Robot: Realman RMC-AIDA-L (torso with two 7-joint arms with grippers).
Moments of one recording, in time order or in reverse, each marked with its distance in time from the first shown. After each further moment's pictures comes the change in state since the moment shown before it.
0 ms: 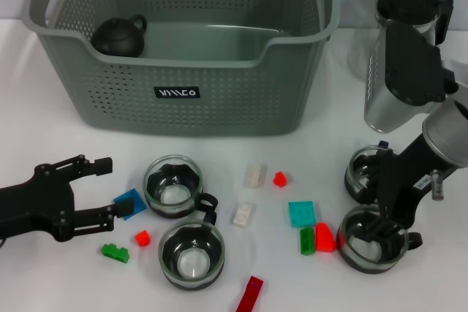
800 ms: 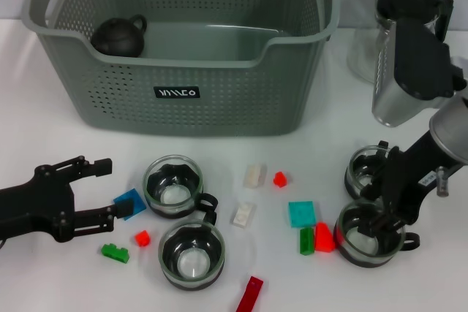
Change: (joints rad) left arm 0.002 0.001 0.004 -0.004 0.000 -0.010 0.001; right arm -0.008 -0.006 0.028 -0.005 -0.001 0.001 0.001
